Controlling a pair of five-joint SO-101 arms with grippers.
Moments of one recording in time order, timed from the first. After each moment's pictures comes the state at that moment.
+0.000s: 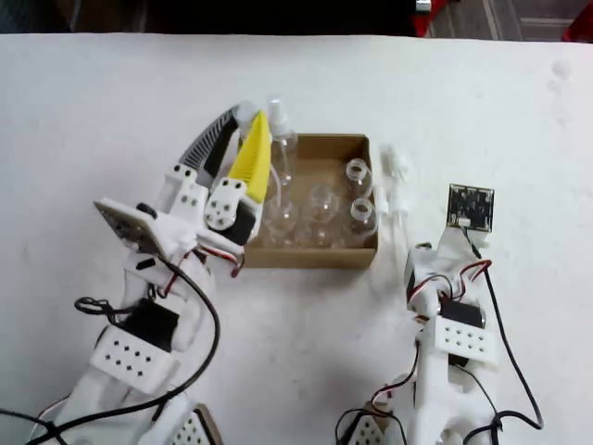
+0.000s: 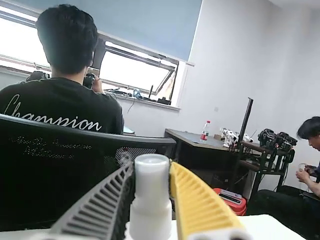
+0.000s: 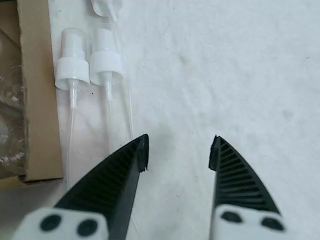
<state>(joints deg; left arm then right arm) 18.4 -60.4 70.6 -16.7 14.5 11.7 -48.0 78.1 23.7 7.3</state>
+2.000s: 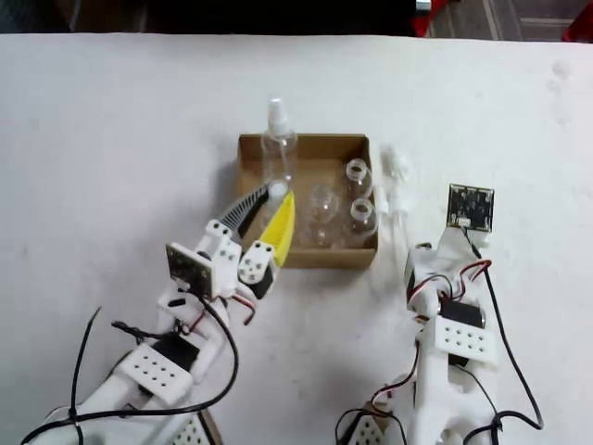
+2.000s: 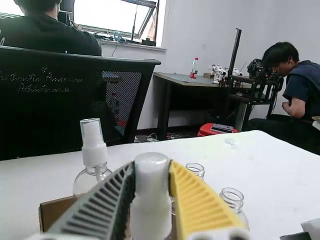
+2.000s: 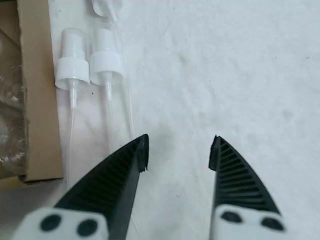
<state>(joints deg) 24.7 -55.5 95.4 -34.8 8.5 11.7 -48.0 78.1 23.7 7.3</state>
